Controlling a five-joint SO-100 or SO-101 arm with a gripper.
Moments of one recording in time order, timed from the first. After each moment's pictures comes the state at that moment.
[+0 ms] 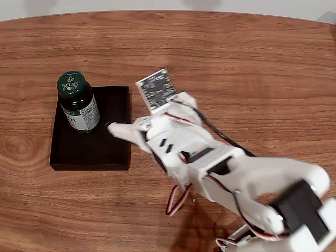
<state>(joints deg) -29.4 102.8 150.9 -26.6 182.5</state>
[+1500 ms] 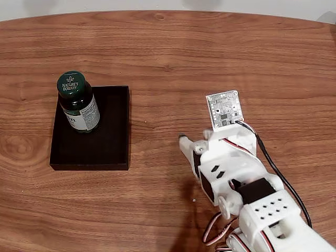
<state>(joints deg) -17.5 153.8 173.8 14.4 176.9</state>
